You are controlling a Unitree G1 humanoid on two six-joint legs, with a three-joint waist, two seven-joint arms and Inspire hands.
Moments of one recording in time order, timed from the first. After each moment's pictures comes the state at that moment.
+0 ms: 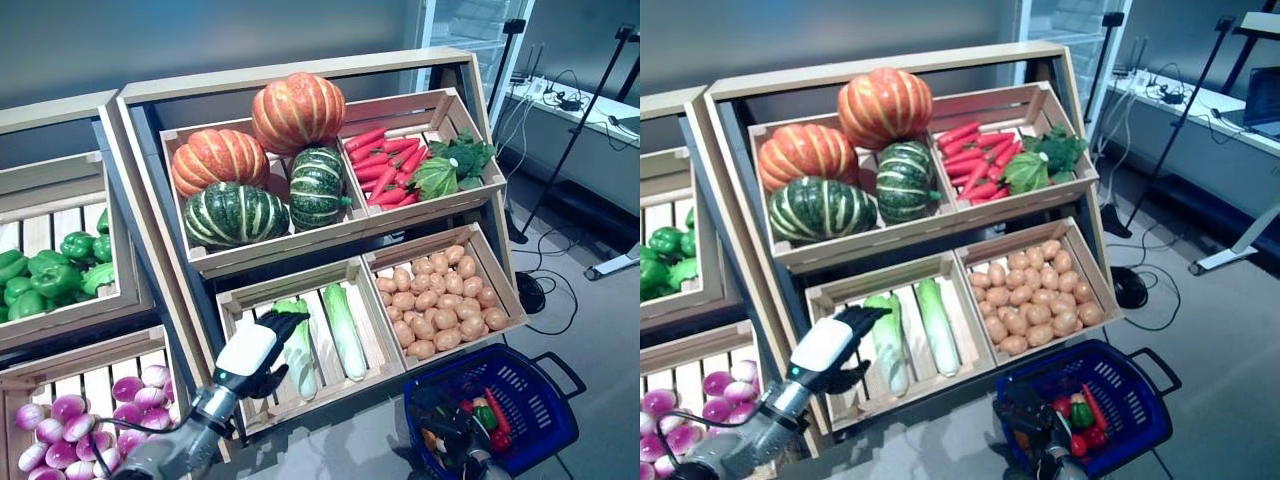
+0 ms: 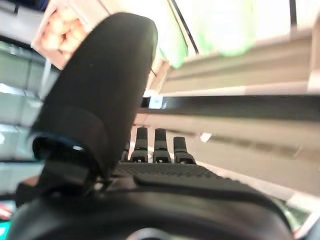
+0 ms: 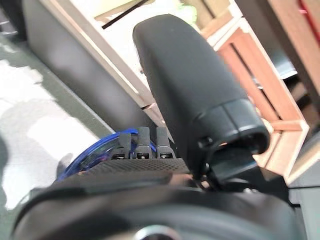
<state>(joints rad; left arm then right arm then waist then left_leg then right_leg) -0.04 0.77 -0.47 0.49 0.91 -0.45 0.72 0.07 -0.23 0.25 0.95 0.83 -0.28 0.14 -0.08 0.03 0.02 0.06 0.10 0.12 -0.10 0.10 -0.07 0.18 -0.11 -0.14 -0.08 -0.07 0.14</state>
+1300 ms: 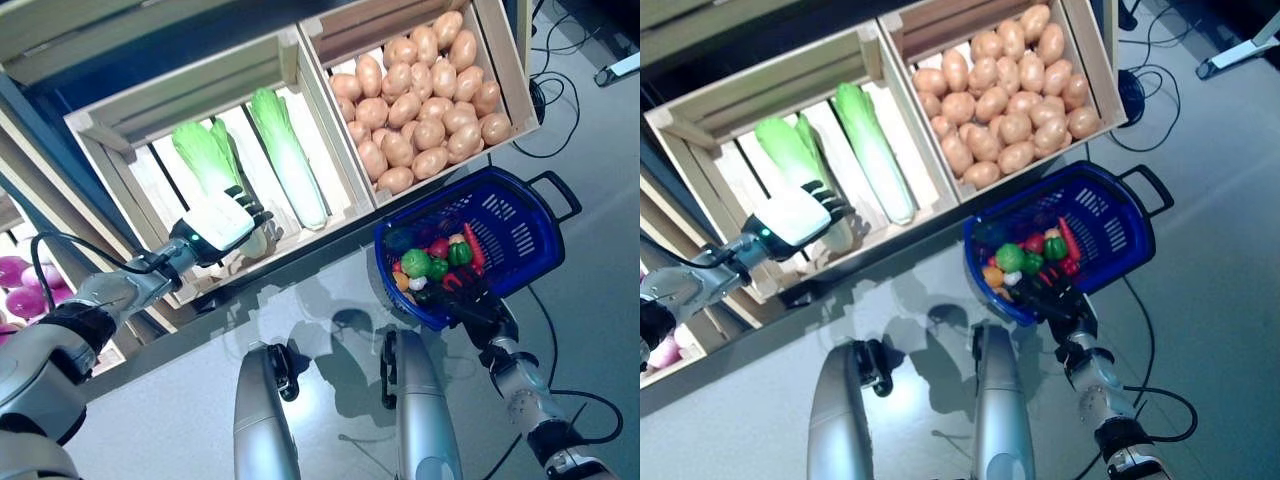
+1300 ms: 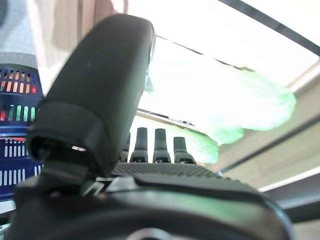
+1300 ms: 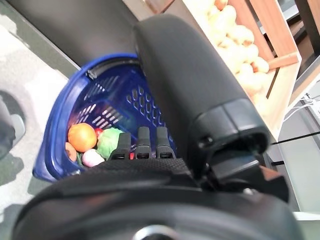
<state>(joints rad) -0.89 1.04 -0.97 0.76 0.93 -0.25 0.56 -0.24 -0.48 0.24 0.68 1.11 -0.26 0.16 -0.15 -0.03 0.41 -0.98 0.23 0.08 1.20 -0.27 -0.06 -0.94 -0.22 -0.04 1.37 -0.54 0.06</state>
